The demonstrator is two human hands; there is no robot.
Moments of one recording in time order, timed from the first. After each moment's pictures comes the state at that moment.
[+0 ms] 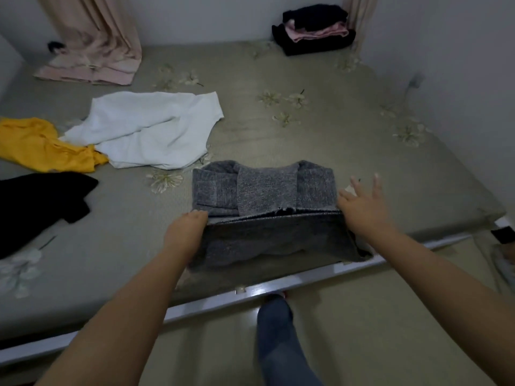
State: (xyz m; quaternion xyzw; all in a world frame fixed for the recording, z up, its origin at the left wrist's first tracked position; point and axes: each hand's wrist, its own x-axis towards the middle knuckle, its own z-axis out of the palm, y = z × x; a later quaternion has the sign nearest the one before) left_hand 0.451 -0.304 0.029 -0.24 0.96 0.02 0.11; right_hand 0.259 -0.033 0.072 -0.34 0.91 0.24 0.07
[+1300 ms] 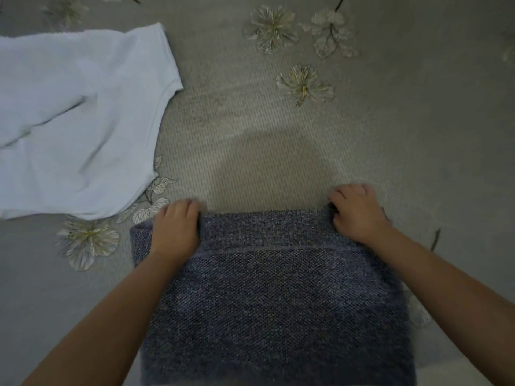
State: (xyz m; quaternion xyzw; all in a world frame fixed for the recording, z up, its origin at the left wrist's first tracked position) left_hand 0.138 -0.459 -0.130 -0.17 0.98 0.04 0.13; right_hand -0.056 -0.193 -0.146 -0.41 0.88 0.08 0.23
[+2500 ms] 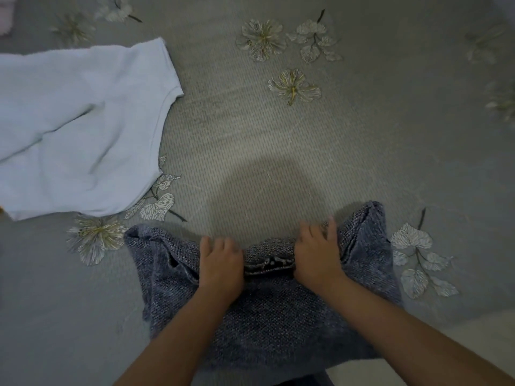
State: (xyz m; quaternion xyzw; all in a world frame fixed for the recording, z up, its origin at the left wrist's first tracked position) left_hand 0.174 -0.357 -0.102 -0.15 0.93 -0.01 0.33; right_hand 0.085 -0.215 -0.110 -0.36 0.88 0.13 0.29
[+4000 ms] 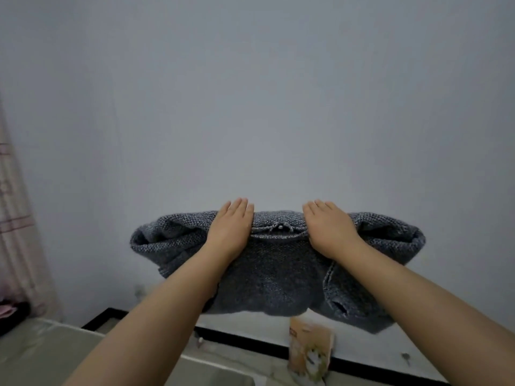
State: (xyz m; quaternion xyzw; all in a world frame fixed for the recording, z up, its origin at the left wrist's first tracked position) left_hand 0.005 0.264 0.419 0.39 0.87 -0.03 -0.30; right_hand 0.116 0.423 0.426 0.13 0.95 0.18 -0.22
